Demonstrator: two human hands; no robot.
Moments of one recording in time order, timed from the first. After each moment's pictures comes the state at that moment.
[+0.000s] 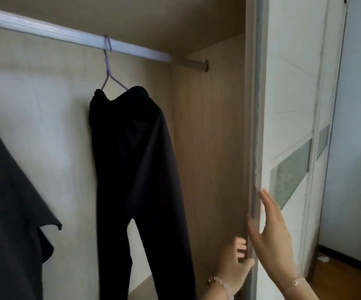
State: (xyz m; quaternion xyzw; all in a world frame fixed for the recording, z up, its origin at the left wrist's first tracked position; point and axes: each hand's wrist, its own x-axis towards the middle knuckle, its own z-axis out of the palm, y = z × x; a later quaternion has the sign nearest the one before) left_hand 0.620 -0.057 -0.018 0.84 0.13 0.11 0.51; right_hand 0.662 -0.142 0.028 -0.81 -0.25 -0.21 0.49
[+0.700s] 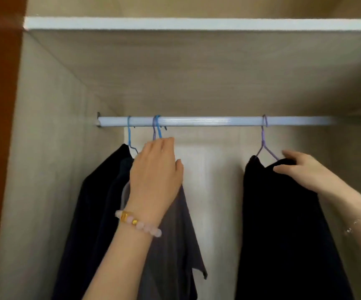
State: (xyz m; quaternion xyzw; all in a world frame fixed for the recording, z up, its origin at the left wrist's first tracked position) left_hand 0.310 0.063 0.302 0.68 0.44 0.51 -0.28; right_hand 0.590 0.049 0.313 -0.64 -0.55 0.04 0.53
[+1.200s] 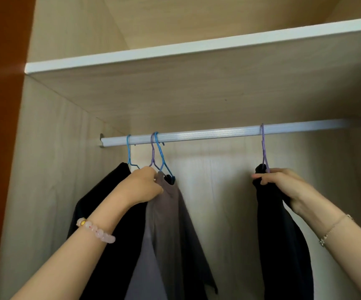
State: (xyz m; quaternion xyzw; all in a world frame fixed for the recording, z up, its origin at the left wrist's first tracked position) left_hand 0.297 0.094 0.341 0.72 0.60 0.34 -0.03; right_hand 0.606 0.105 0.308 -0.48 -0.50 0.28 0.66
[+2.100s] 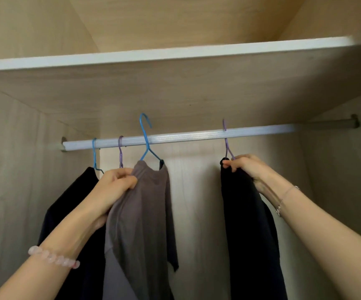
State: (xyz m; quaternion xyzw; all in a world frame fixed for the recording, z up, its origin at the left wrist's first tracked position) left_hand 0.329 0.076 0.325 0.69 0.31 0.58 0.29; right_hand 0.631 0.109 0.342 -0.43 -0.53 0.28 0.67
